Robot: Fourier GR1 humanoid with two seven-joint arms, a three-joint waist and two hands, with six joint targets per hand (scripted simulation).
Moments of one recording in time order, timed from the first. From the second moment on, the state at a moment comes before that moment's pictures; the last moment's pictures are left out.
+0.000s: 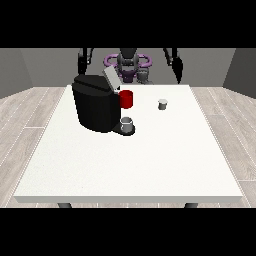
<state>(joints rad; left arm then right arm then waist) -0.02 0.12 0.02 -1.55 -0.01 0.03 -0.01 0.01 -0.10 -0.01 -1.57 0.01 0.01 0.01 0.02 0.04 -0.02</state>
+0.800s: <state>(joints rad) -0.02 0.21 0.01 -1.56 -0.06 -0.09 -0.08 0.02 -0.04 -0.09 -1.54 -0.02 -0.07 -0.11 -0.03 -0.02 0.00</state>
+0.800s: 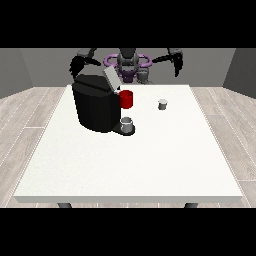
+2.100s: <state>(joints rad) -0.38 0.30 0.06 -0.99 -0.26 -0.10 -0.08 -0.16 -0.03 -0.06 -1.44 -0.01 -0.13 -0.06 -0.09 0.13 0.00</state>
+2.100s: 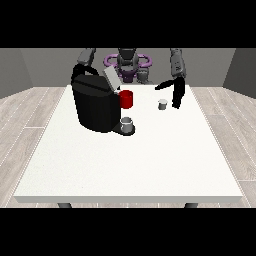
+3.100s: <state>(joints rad) -0.46 0.33 0.00 -0.74 -0.52 0.04 -0.16 -0.19 -0.02 -0.04 -1.36 0.03 -0.17 -0.06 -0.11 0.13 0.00</state>
